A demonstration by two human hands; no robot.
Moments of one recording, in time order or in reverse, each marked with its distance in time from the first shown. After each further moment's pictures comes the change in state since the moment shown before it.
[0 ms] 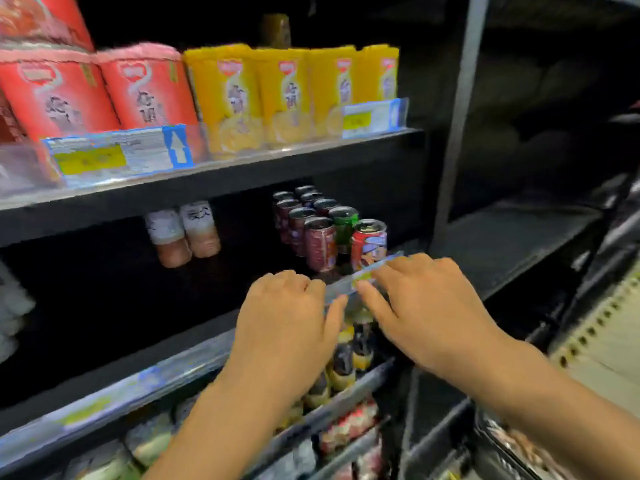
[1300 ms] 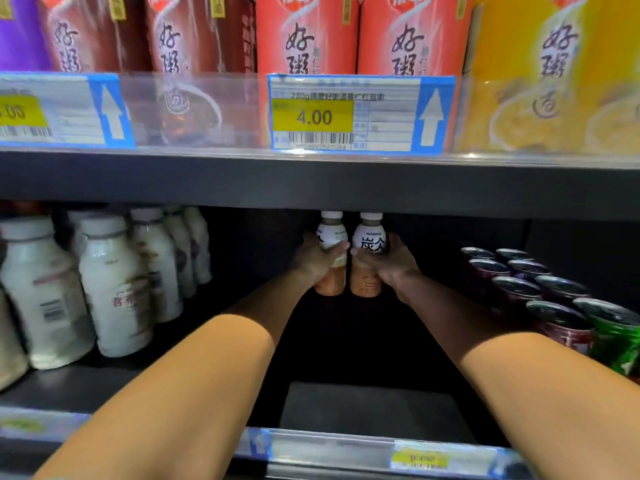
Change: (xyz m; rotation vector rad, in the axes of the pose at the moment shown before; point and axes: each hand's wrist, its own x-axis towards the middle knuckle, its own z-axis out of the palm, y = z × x) left_hand 0.110 -0.327 0.157 -0.755 0.293 -0.961; right_hand 0.336 -0.186 0.214 1.252 -0.184 0.036
